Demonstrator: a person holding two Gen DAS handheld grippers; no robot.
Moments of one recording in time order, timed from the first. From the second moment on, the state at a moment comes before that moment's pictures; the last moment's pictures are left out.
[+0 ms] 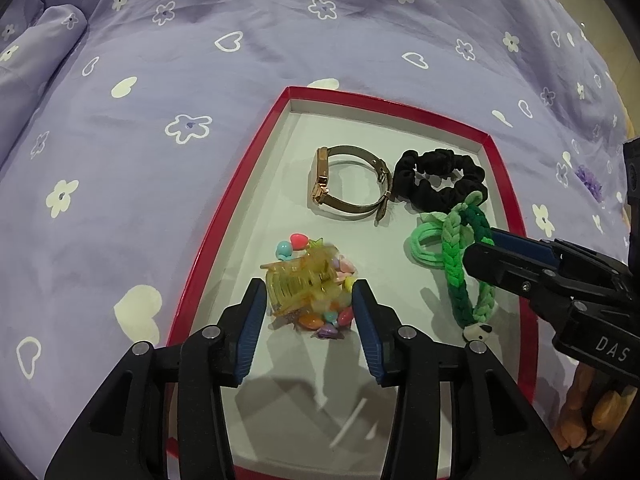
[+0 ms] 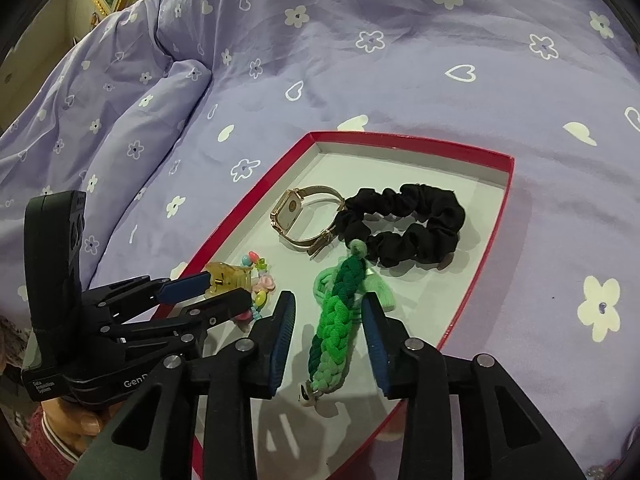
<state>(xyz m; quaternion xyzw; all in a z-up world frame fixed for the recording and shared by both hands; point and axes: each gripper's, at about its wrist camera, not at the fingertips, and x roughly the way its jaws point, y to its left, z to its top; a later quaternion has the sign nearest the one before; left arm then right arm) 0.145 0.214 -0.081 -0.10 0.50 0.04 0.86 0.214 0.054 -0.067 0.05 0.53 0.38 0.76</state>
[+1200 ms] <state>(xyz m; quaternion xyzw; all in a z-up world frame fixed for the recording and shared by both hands) 0.081 0.141 -0.006 -0.14 0.44 -0.02 0.89 0.152 -0.164 -0.004 0.14 0.47 0.26 0.83</state>
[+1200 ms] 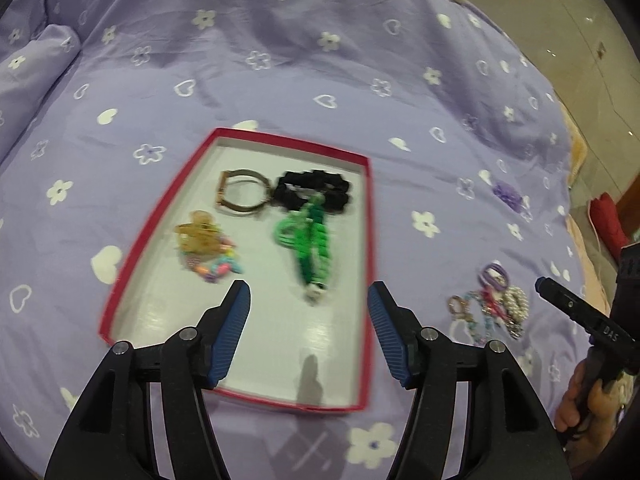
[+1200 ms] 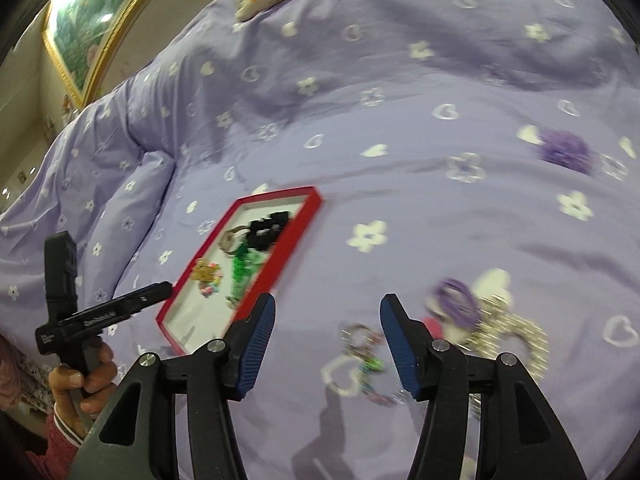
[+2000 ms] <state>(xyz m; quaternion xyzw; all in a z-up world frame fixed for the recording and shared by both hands) 0.084 0.024 -0.018 -0.08 0.48 -0.11 0.87 0.115 -0.277 -0.030 0.17 0.48 0.16 0.84</state>
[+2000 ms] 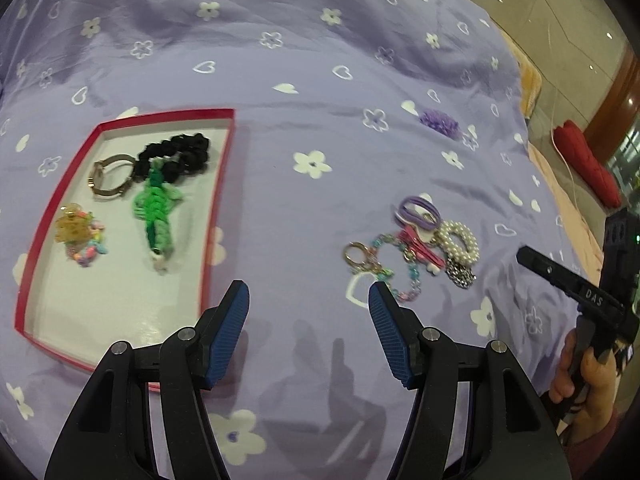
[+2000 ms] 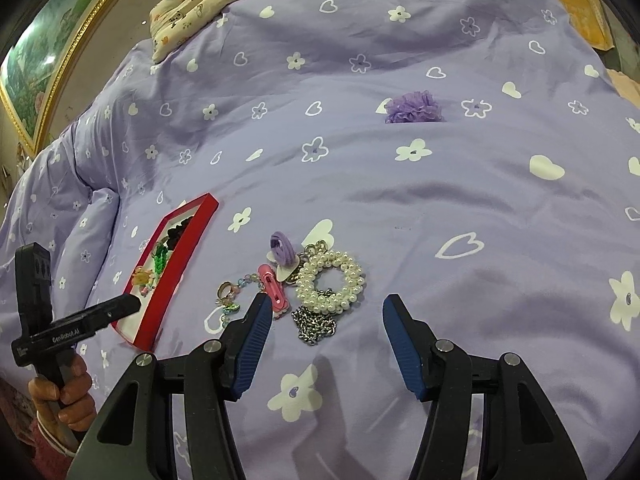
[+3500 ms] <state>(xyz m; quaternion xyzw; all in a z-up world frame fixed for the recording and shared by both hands) 0.106 -0.043 -0.041 -0.04 0.49 -0.16 0.86 0.153 -0.247 -0.046 0.11 0.49 0.20 0.84</state>
